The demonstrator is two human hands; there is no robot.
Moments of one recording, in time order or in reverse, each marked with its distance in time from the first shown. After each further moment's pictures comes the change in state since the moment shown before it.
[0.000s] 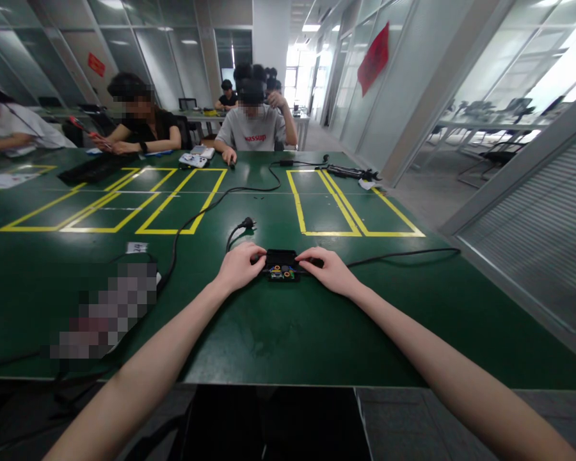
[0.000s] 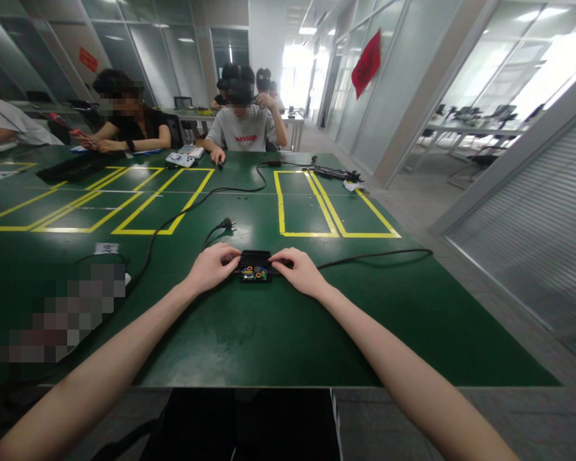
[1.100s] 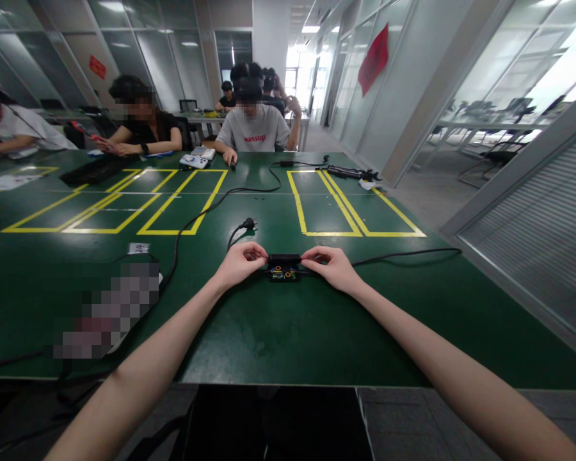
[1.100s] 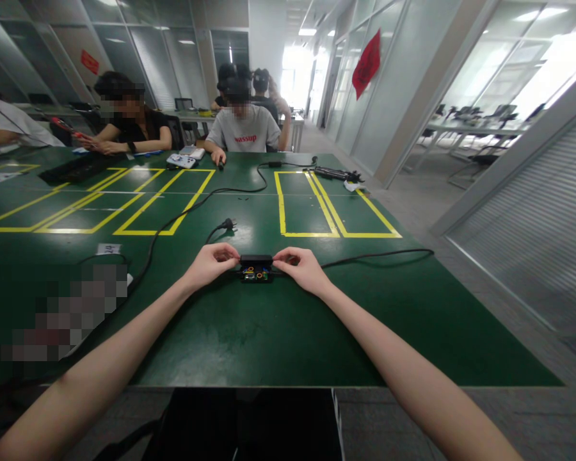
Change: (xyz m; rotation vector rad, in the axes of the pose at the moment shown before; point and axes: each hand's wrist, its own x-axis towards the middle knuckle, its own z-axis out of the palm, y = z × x) left_hand 0.003 -0.001 -0.002 -0.601 -0.042 -0.173; right_hand 0.000 -0.006 -0.003 0.260 0.078 0.151
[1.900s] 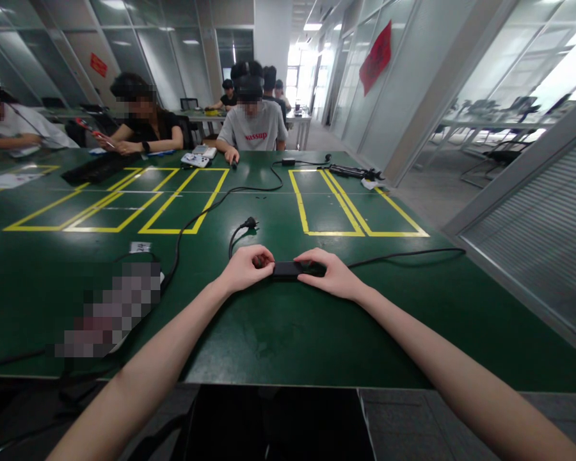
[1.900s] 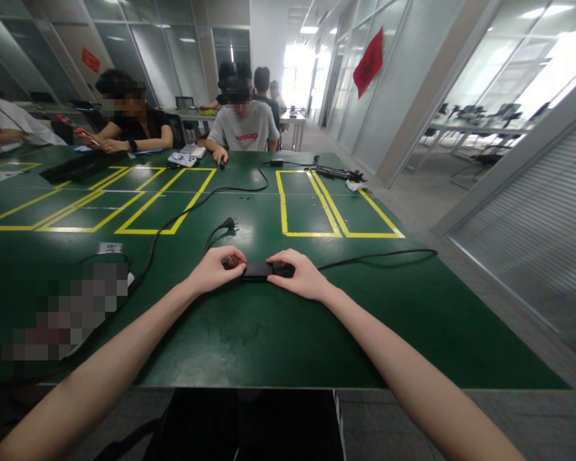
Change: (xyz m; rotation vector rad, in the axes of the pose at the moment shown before) left_hand -0.008 0.012 0.004 0.278 -0.049 0.212; right_hand -0.007 -0.007 0.000 -0.210 -0.140 -0.234
